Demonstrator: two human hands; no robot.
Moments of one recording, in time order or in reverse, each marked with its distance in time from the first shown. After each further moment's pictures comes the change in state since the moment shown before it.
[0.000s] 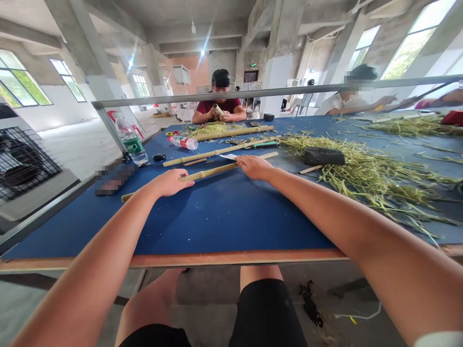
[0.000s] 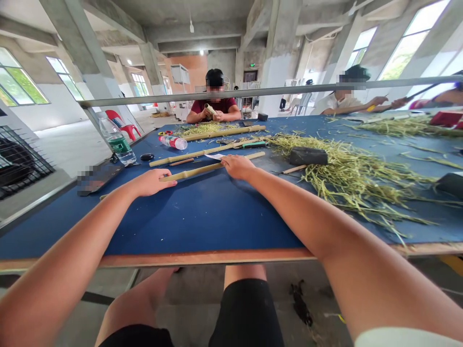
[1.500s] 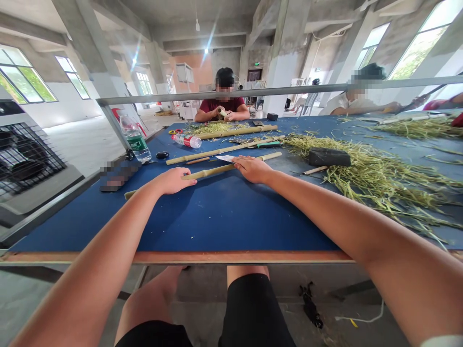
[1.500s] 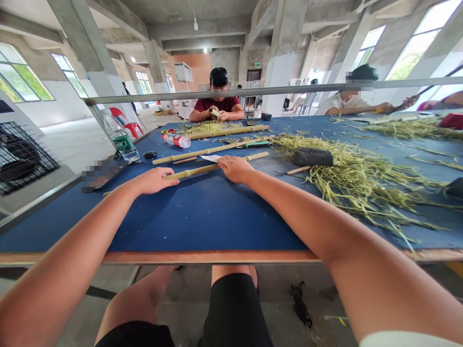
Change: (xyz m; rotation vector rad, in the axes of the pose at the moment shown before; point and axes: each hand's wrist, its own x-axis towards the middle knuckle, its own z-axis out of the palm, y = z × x) left_hand -0.002 0.001 -0.002 -0.012 -0.029 -0.005; right_hand -0.003 -0.023 0.002 0.027 -0.002 -0.082
